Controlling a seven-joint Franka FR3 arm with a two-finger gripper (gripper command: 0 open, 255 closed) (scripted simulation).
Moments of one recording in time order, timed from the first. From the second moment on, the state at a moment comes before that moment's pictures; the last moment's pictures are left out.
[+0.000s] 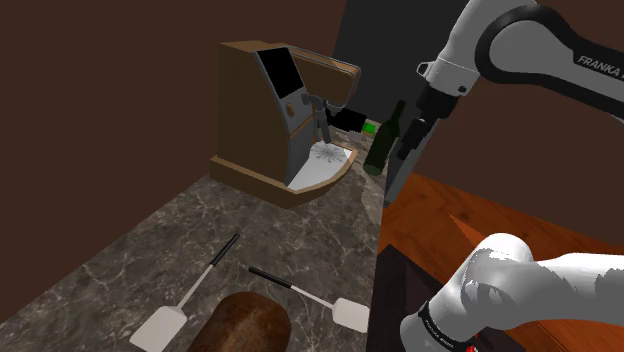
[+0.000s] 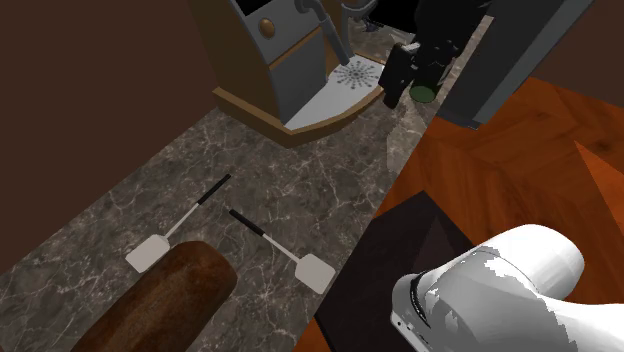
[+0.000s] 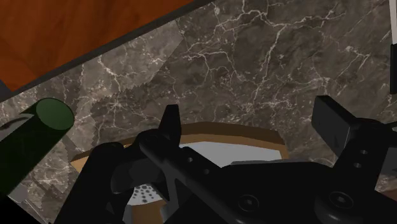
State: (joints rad) arm -0.02 -0.83 -0.04 -2.31 -0.03 1.54 -0.16
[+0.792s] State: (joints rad) arm 0.09 -0.86 0.12 -2.54 0.09 1.75 -0.07
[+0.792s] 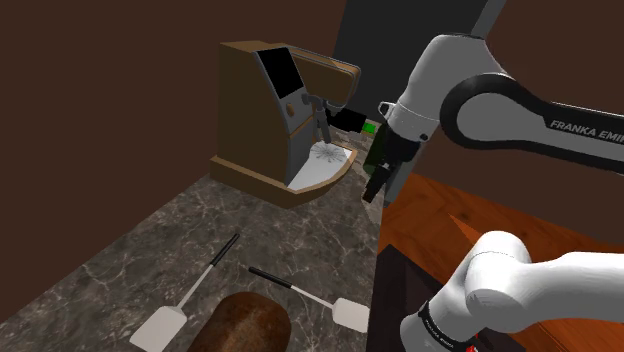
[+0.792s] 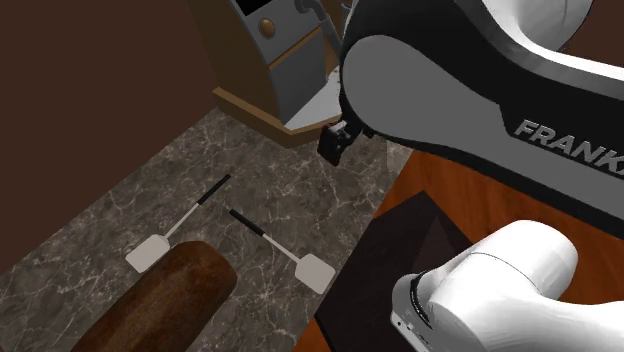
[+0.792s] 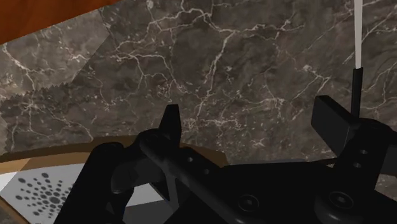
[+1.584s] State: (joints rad) arm 0.23 -0.71 0.34 -2.69 0.24 2.05 0.05
